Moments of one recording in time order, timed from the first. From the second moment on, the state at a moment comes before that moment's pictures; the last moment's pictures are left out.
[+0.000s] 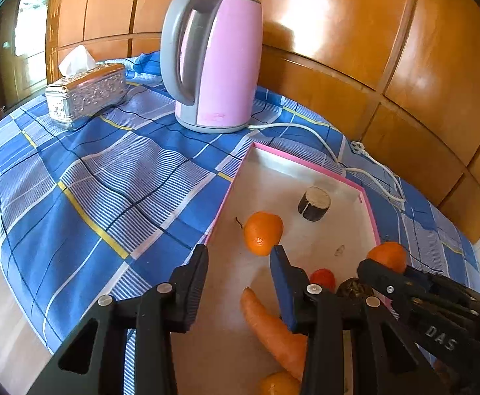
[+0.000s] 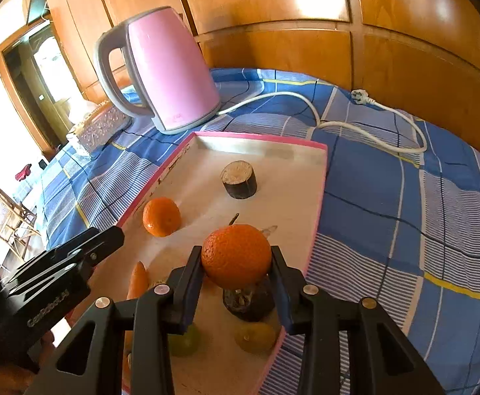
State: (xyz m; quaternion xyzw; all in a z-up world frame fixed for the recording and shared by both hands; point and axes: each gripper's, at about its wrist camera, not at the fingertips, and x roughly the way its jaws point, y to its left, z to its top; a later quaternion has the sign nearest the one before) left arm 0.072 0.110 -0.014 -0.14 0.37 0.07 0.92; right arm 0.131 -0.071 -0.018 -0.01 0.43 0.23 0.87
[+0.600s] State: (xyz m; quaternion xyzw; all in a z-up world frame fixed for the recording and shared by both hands) left arm 0.065 0.104 -0.012 -0.13 0.36 0.07 0.92; right arm 0.131 -0.071 -0.027 -0.01 0.44 0.22 0.87
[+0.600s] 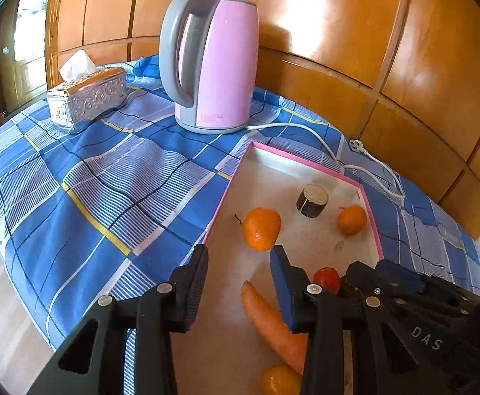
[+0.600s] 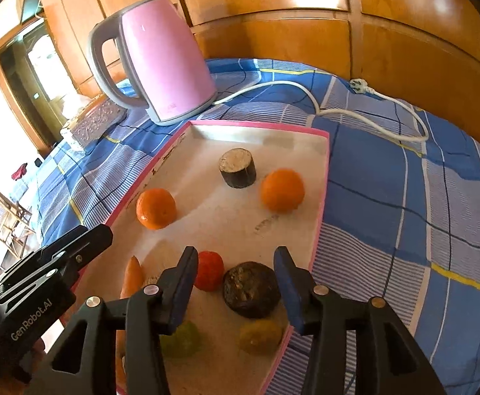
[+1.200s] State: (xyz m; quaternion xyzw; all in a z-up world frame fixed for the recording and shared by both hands) left arm 0.052 0.096 -0.006 -0.11 0.36 0.07 0.92; right arm 0.109 -0.093 -0.022 0.02 0.44 0.20 0.88
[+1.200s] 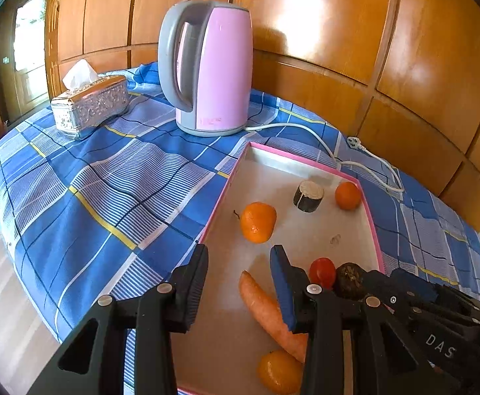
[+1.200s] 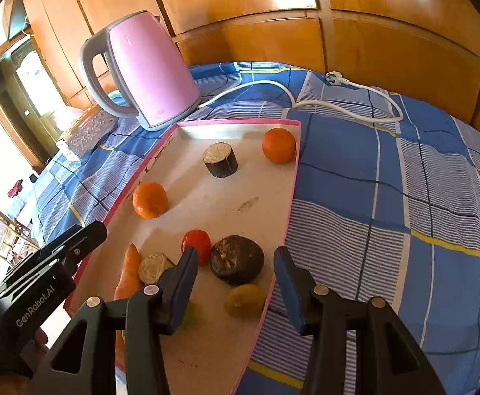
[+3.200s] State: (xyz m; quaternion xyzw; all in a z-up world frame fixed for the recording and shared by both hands) left arm -0.013 0.070 0.013 -0.06 0.31 0.08 0.95; right arm 0.044 -0.106 -0.007 0.01 0.39 0.16 0.91
